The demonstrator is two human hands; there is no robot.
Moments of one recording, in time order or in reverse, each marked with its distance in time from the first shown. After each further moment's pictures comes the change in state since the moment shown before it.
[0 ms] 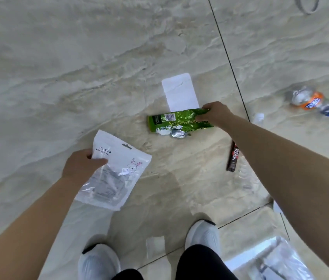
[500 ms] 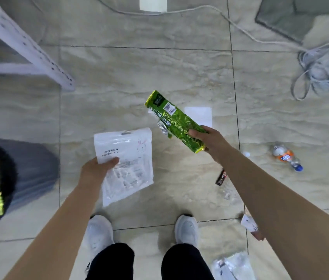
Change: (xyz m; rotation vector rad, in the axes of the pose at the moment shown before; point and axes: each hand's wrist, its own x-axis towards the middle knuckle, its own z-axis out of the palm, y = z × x) left_hand -0.226 0.004 -0.099 -0.887 0.157 -0.257; right_hand -0.208 -0.126 -0.054 0.623 -0.313 -0.064
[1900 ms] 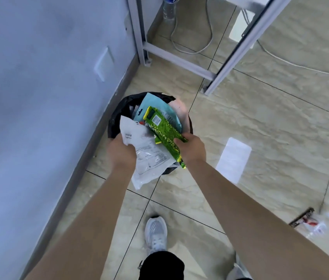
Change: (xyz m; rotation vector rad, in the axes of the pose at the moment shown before) left_hand -0.001 -0.051 -0.385 0.167 0.530 0.149; right_hand -0.167 -0.016 0.506 -0.859 -0.017 -0.308
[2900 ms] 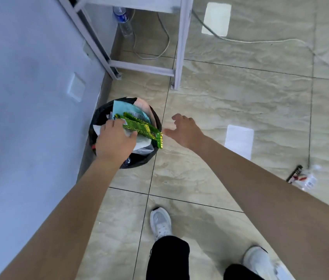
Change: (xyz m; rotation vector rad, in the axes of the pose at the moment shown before) left_hand -0.079 0.074 -0.020 0.516 -0.086 0.470; right_hand -0.041 0.025 -0.100 -0.226 -0.118 -0.196
